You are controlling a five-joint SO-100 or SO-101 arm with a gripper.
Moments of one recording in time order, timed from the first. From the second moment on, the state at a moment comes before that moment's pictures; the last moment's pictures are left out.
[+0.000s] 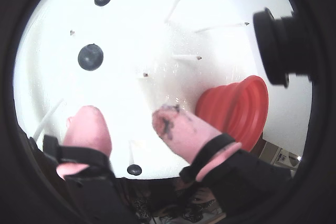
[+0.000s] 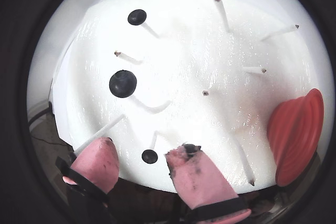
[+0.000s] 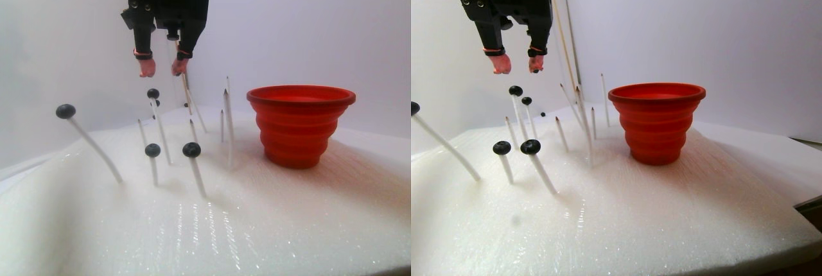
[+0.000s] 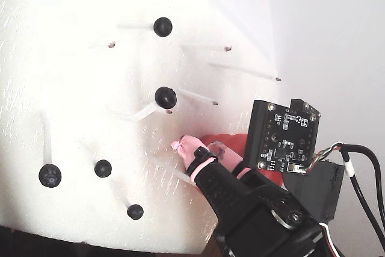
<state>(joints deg) -5.5 119.9 143.8 5.0 -99.9</state>
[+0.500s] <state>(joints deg) -6.9 111.9 140.4 -1.1 -99.1</state>
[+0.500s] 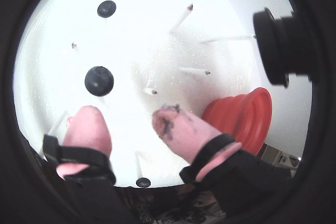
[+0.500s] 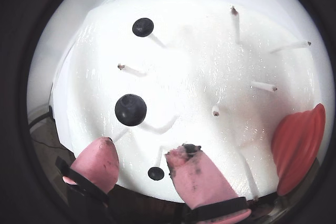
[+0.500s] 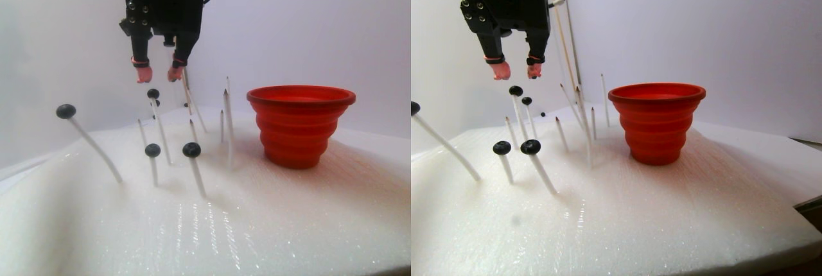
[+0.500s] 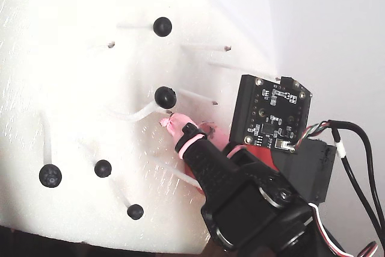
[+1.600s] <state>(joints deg) -9.5 99.8 135.9 -10.6 -96.6</state>
